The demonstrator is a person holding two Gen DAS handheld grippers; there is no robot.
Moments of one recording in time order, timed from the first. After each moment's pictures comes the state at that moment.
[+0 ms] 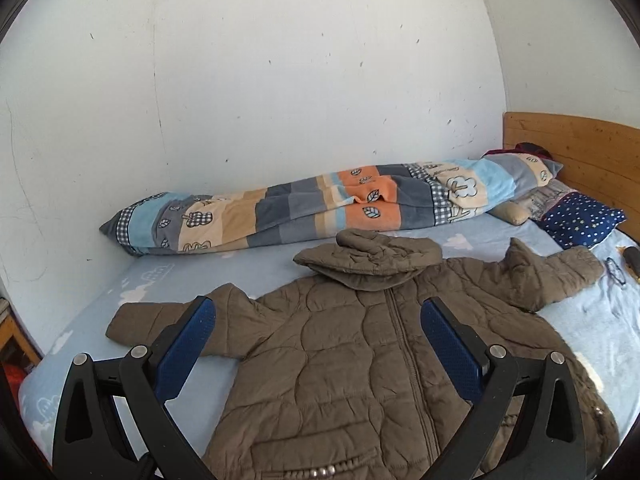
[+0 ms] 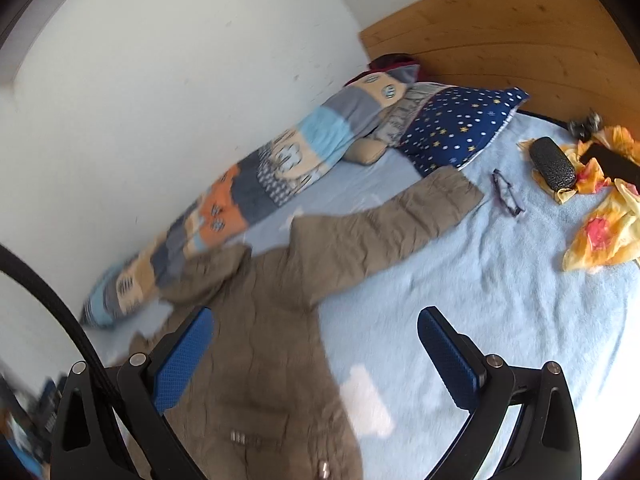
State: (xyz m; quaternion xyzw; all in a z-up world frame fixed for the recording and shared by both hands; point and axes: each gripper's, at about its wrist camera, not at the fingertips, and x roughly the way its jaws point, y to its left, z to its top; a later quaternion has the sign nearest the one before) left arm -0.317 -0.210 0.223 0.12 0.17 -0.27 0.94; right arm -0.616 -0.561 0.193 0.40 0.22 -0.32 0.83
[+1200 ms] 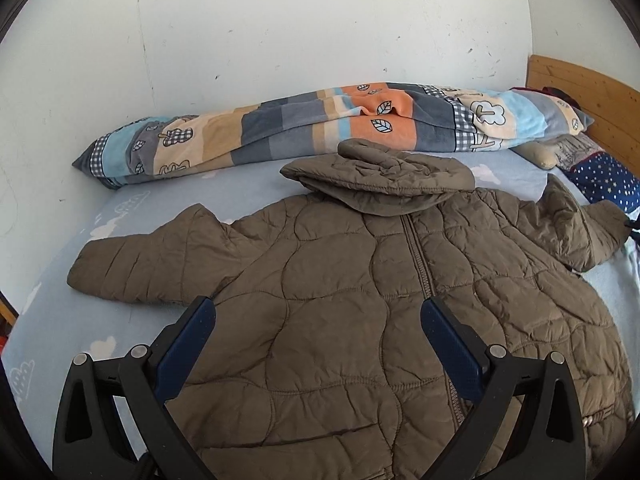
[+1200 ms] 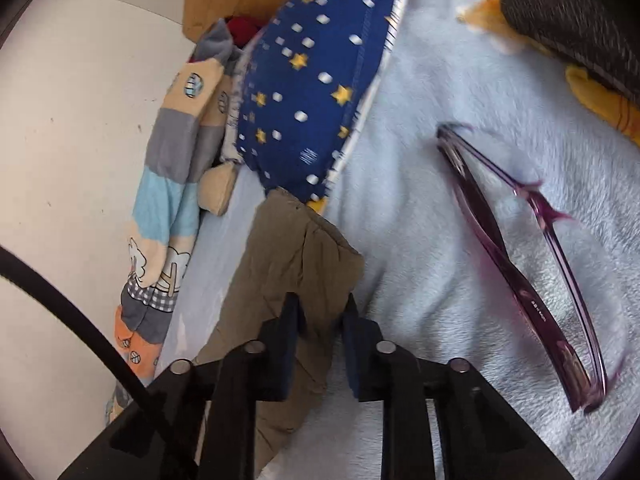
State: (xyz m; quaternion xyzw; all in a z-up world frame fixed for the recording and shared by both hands) left arm -0.239 -0.257 0.134 0.14 0.30 -0.25 0.91; right arm -0.598 -0.853 0.003 0.55 0.17 -0.40 0.72
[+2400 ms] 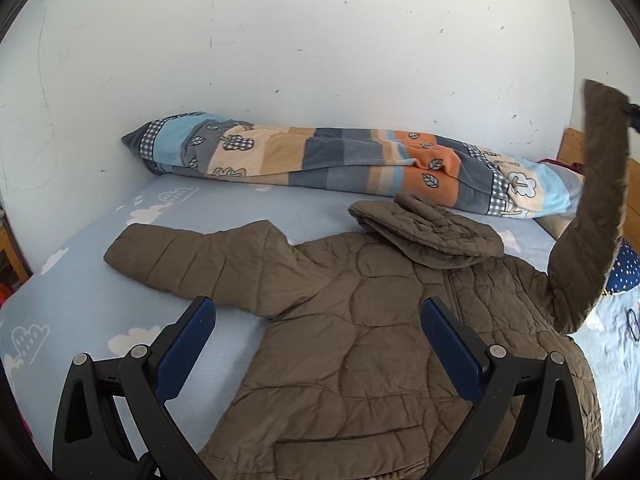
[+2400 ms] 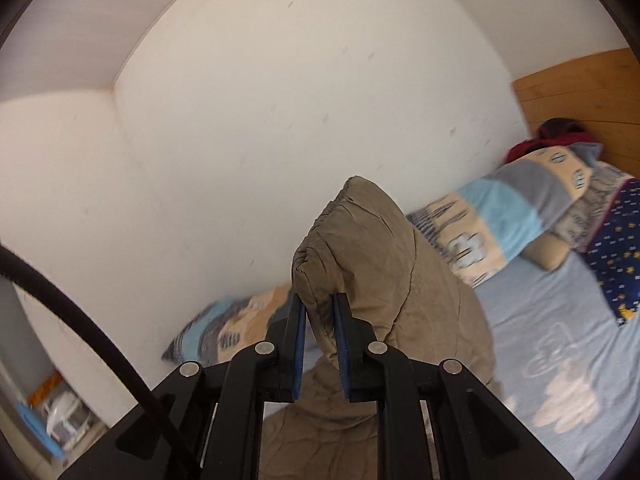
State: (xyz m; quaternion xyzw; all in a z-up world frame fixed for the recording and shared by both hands) left arm -0.224 -0.166 0.182 0.04 0.28 -0.20 0.94; right arm -0.352 -0.565 0.325 0.31 0.12 -0.14 0.93
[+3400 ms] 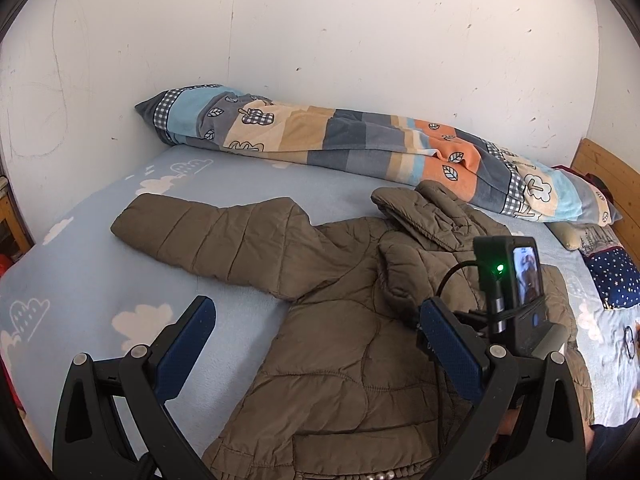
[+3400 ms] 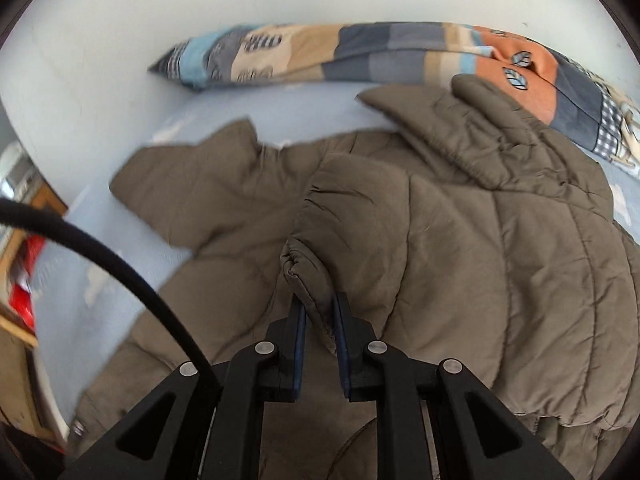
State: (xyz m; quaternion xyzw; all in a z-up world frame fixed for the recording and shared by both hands) left arm -0.206 -0.144 0.174 0.01 0.32 -0.19 0.93; right arm -0.150 -0.339 0.035 0.13 0.49 0.01 0.86
